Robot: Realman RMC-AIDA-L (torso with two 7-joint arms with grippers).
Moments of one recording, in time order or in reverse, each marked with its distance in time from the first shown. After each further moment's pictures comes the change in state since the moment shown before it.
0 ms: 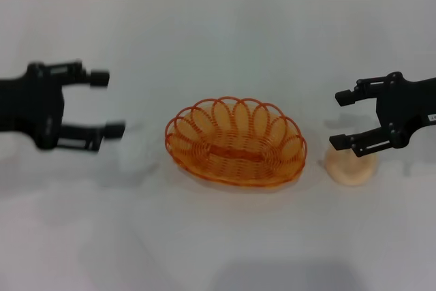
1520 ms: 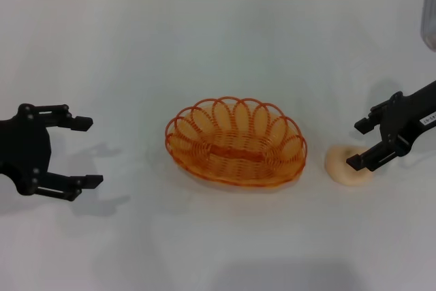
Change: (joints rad) left arm 0.063 -0.056 0.031 0.220 0.213 0.034 0.101; right arm 0.196 0.001 -0.052 0.065 -0.400 0.010 0.325
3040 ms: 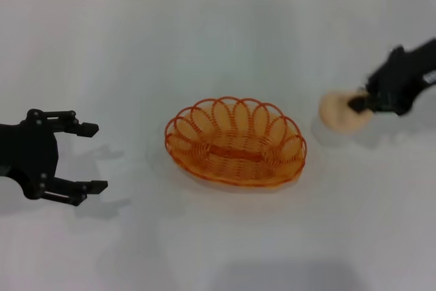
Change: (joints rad) left arm 0.009 -0.003 0.058 0.004 0.011 -0.034 -0.011; right arm 0.030 0.004 0.030 -0.204 0.014 -0.096 0.030
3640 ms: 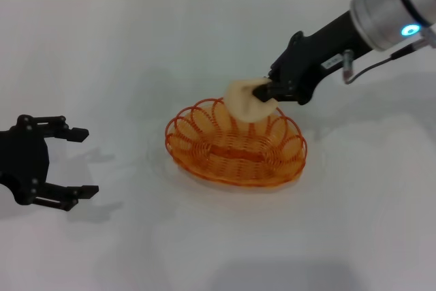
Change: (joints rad) left arm 0.026 0.000 -0.003 0.026 0.011 -0.001 -0.003; right arm 0.123 0.019 -0.265 0.096 0.241 0.185 0.119
